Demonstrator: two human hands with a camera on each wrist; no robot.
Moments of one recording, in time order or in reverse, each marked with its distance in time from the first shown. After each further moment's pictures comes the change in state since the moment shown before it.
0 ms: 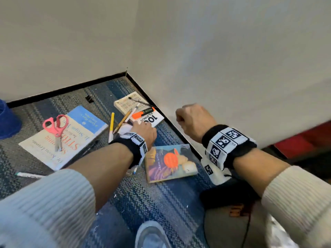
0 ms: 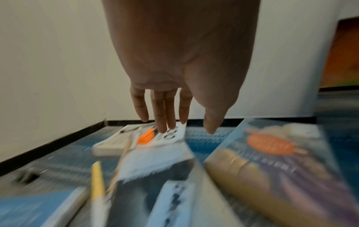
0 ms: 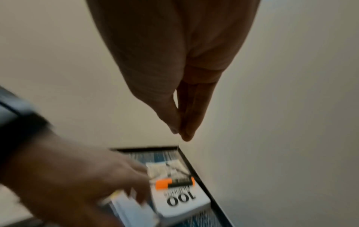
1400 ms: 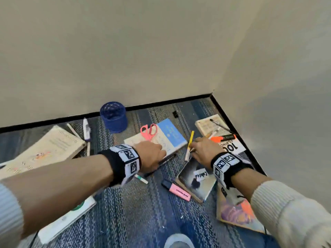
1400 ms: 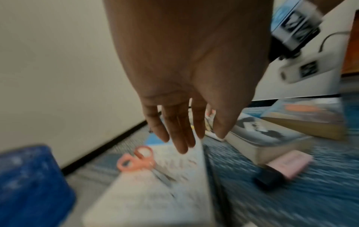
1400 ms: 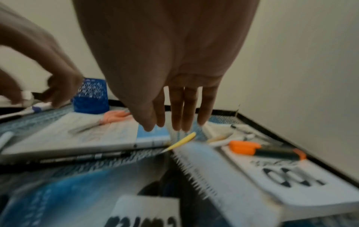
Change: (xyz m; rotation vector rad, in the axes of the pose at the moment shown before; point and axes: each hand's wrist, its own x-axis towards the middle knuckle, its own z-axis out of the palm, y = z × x) left_hand -0.141 -0.153 0.073 -0.187 -0.193 -0.126; right_hand 0.132 -0.127 0.126 -0.085 -0.253 -0.365
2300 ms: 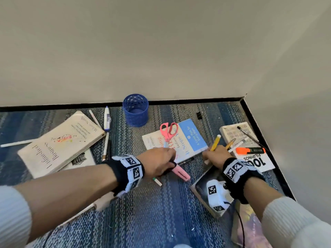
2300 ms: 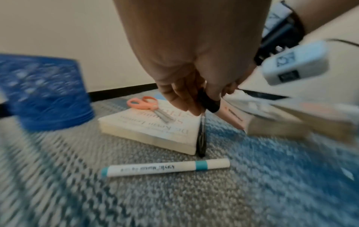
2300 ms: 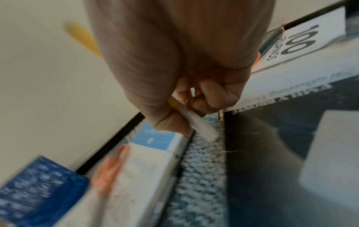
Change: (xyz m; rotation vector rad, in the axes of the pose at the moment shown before) left_hand -0.009 -0.020 0.044 -0.578 0.222 -0.108; right_hand 0.053 -0.014 0.020 0.843 -0.090 0.518
